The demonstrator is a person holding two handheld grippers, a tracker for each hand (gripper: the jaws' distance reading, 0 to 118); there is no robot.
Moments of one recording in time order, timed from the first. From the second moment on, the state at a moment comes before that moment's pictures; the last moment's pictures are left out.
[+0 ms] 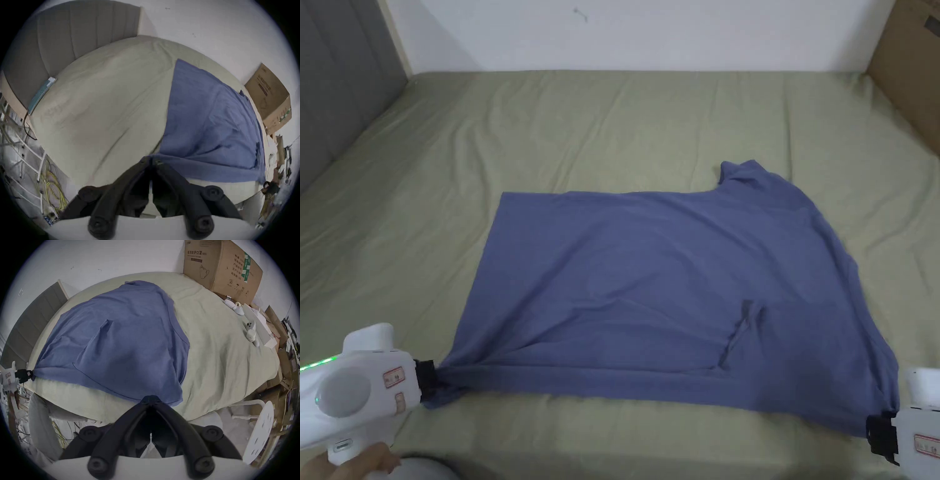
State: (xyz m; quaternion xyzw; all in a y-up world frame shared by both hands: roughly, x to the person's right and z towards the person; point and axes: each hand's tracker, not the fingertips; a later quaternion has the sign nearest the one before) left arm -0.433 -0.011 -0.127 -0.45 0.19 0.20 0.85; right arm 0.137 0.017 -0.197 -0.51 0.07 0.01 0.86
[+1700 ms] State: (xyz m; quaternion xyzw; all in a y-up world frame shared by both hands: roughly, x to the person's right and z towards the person) left arm -0.431 0.010 -0.262 -0.48 0.16 0.04 0.86; right arm 0.141 0.016 -0.399 -0.50 0.03 0.01 0.86
